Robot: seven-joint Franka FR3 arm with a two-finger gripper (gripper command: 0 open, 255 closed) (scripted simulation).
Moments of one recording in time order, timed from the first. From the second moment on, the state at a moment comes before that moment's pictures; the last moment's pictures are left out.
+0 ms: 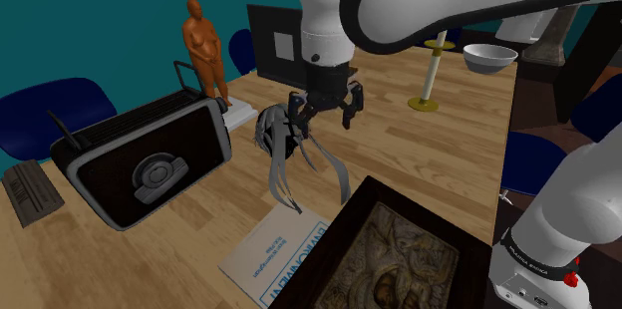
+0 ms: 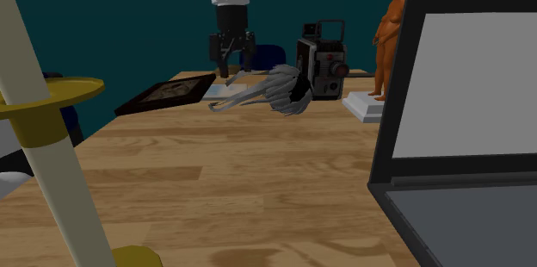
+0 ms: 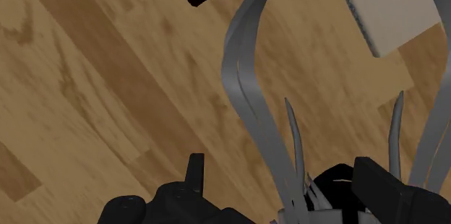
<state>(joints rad) -0.03 -0.21 0.64 -1.94 0.08 1.79 0.97</state>
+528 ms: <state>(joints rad) 0.05 0.16 0.76 -1.59 -0.22 1.73 1.33</state>
